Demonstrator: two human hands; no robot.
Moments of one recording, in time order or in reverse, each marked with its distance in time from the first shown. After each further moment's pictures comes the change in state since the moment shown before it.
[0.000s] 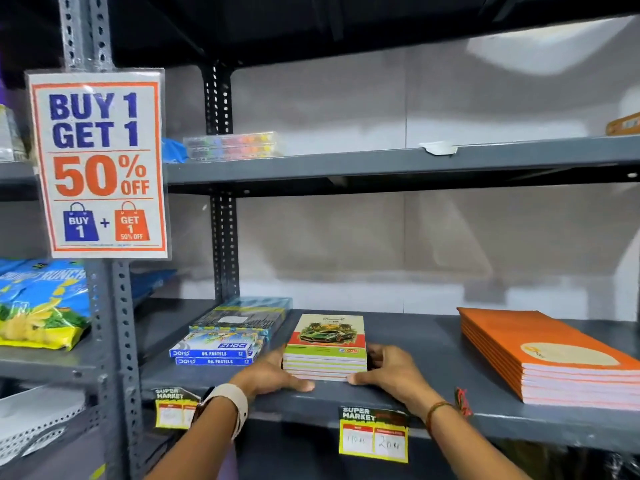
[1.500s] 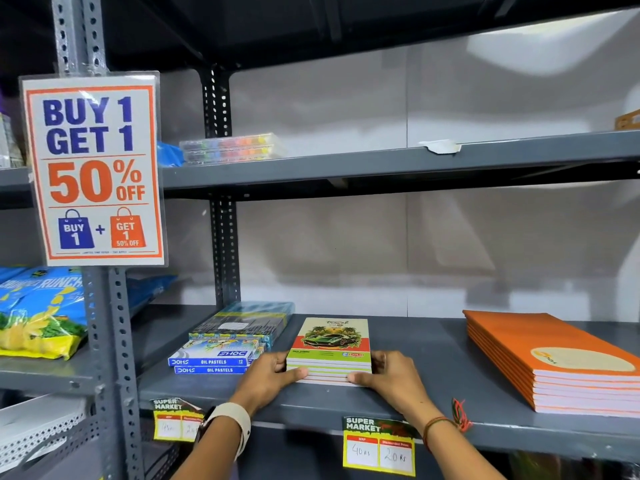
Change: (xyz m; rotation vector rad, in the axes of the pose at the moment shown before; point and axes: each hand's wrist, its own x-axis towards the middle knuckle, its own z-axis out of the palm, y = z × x) left_hand 0.023 -0.032 0.001 -0.209 0.153 0.182; right_hand 0.016 0.013 0.011 -0.044 0.152 -0.079
